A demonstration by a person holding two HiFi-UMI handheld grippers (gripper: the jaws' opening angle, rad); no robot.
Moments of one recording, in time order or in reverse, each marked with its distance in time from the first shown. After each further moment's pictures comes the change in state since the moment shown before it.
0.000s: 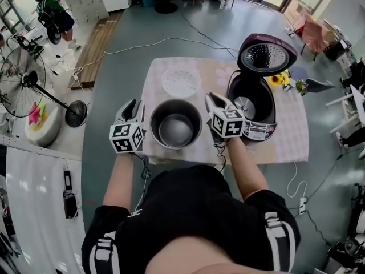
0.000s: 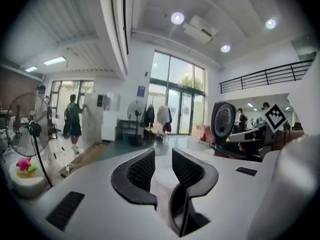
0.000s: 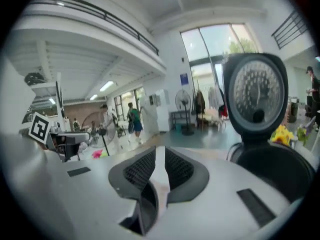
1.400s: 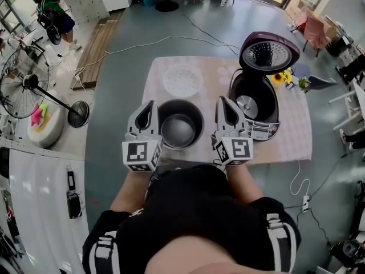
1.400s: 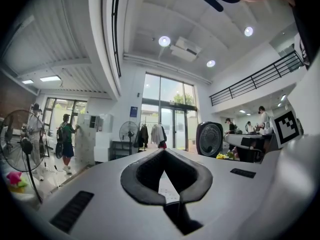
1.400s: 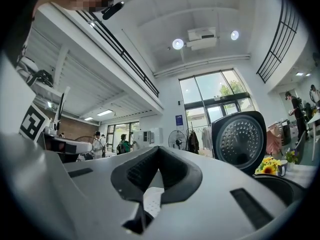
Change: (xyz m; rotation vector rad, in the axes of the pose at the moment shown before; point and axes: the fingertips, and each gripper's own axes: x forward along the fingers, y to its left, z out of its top) left arm -0.041 -0.088 0.083 0.101 -0.245 -0.034; right arm -0.099 0.034 0.081 -0.095 -0.490 -0.119
